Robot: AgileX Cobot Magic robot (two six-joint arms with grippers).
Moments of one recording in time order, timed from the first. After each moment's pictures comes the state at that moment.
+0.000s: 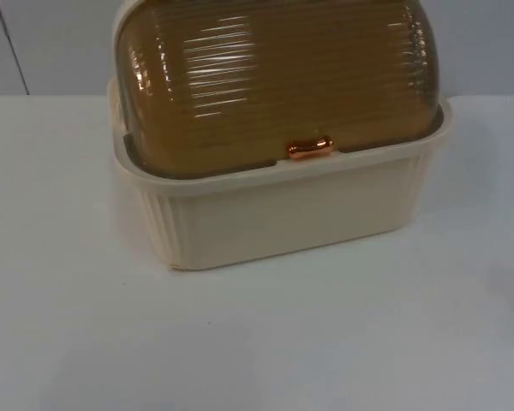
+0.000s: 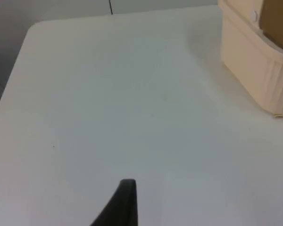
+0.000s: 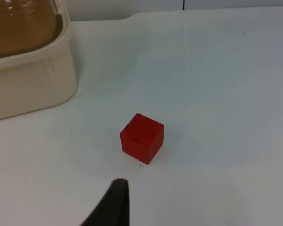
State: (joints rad) right arm 0.03 0.00 -0.52 -0.05 1.09 0.05; left arm -0.04 0.00 -0.50 0.03 1.08 0.02
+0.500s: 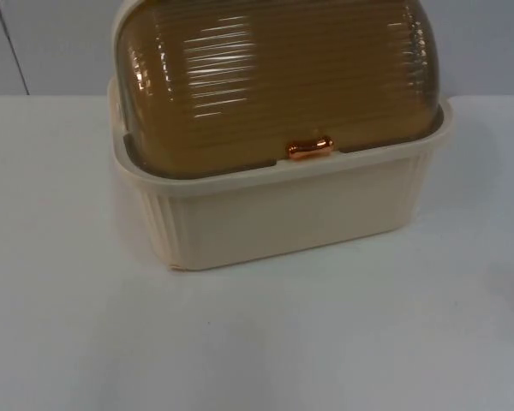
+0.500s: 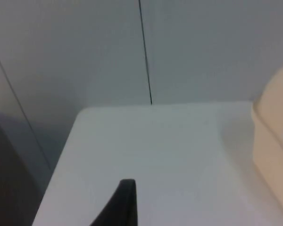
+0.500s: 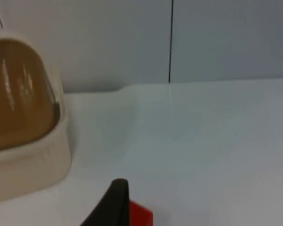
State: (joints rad) right arm 0.03 0.34 -0.79 -0.10 0.89 0.08; left arm -0.04 0.35 -0.77 0.16 0.81 -0.10
